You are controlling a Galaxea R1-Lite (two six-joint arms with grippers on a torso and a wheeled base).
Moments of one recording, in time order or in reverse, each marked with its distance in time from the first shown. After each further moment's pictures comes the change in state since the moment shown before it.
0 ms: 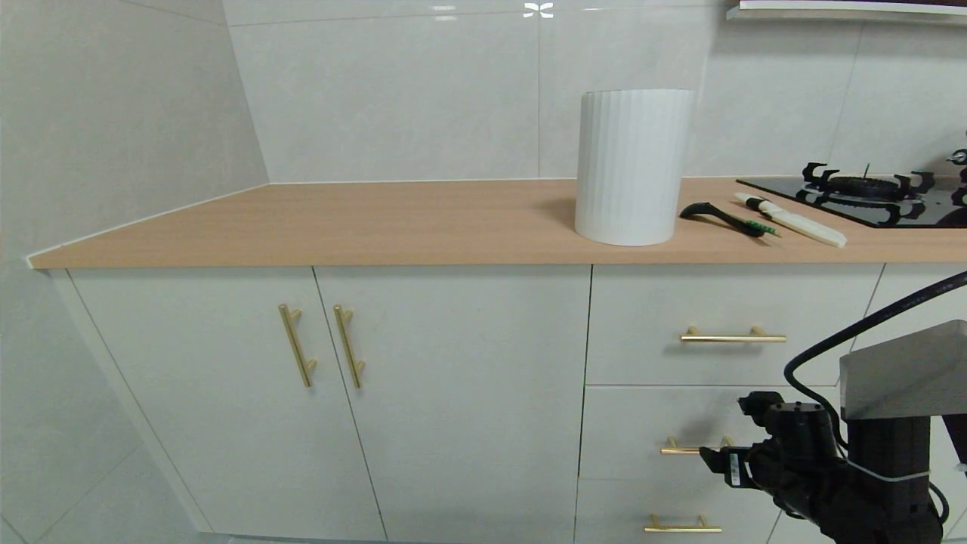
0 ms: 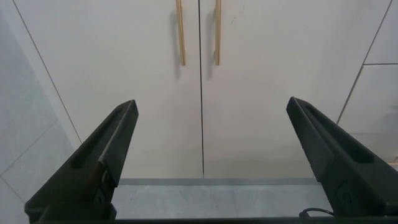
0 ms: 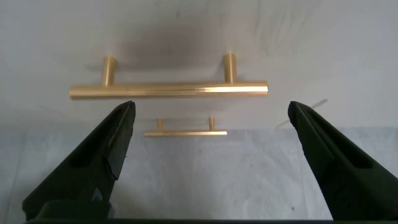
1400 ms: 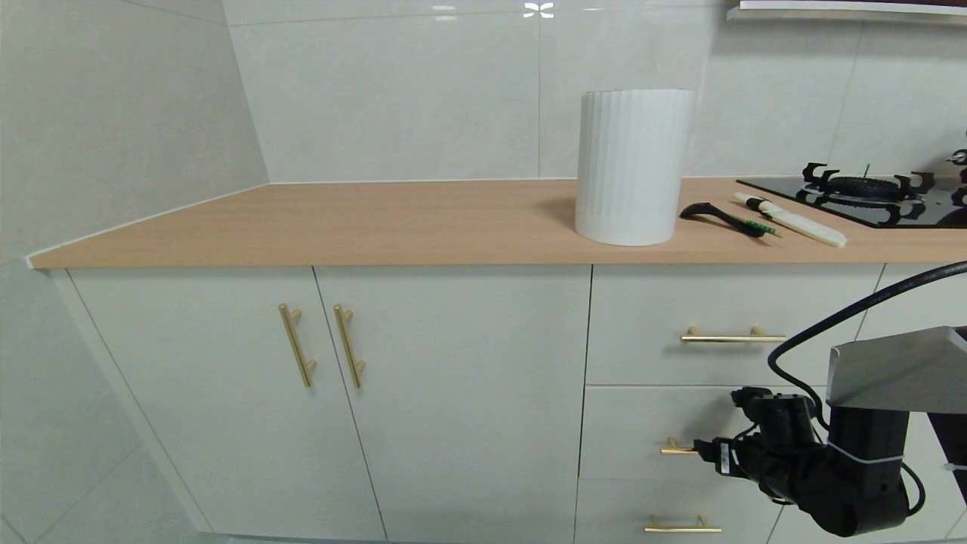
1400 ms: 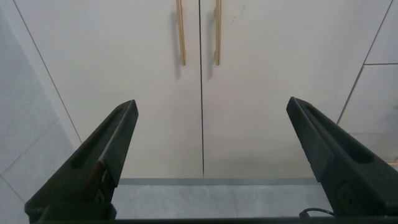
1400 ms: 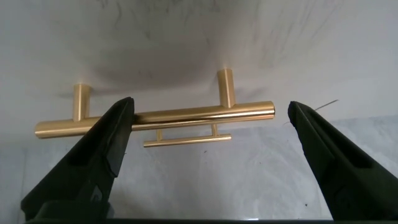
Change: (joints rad) left arm 0.000 0.000 0.000 0.000 0.000 0.000; right arm -0.021 0.052 -0.175 0.190 -0.004 0.066
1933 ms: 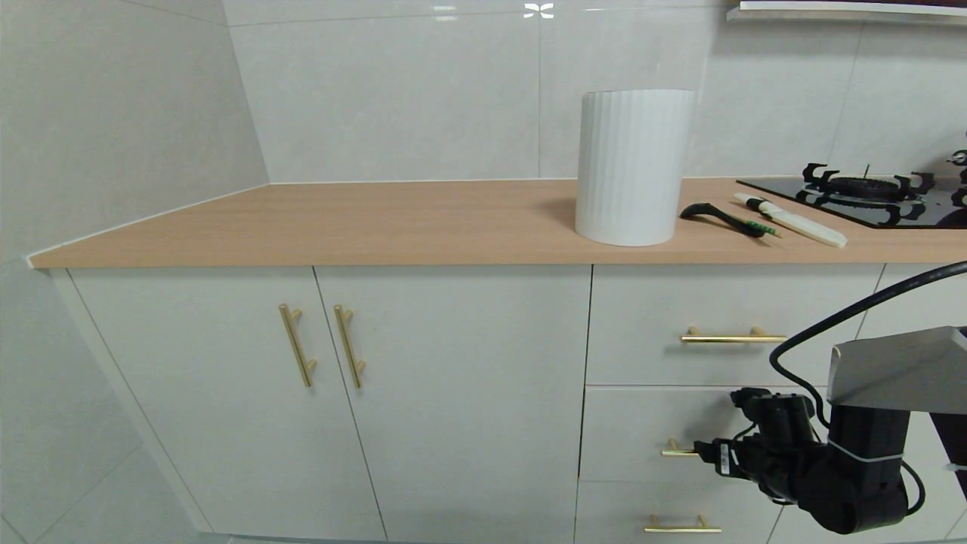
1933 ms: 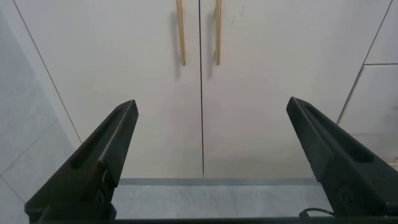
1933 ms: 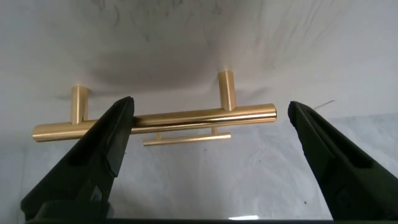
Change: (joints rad) left arm 0.000 0.000 0.000 0.000 0.000 0.000; right arm 0.001 -0.002 0.000 0.044 0.000 0.000
